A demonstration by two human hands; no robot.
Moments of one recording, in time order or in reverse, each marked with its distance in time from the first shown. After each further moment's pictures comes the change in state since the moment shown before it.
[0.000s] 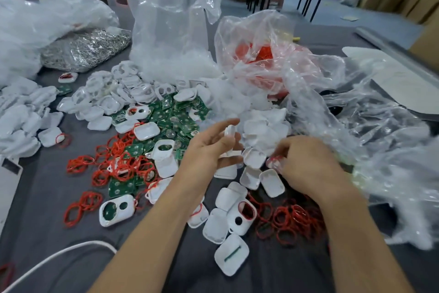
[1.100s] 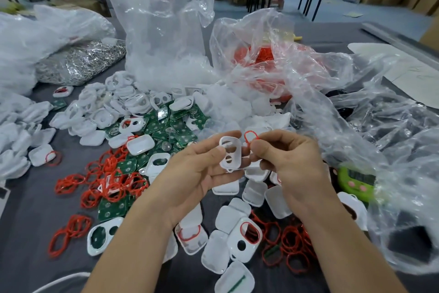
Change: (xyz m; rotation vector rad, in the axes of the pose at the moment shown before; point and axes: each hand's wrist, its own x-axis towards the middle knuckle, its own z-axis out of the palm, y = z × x) left_hand 0.009 0.012 -0.017 -0.159 -0.219 -0.208; right_hand 0.010 -0.029 0.024 1.525 0.054 -0.057
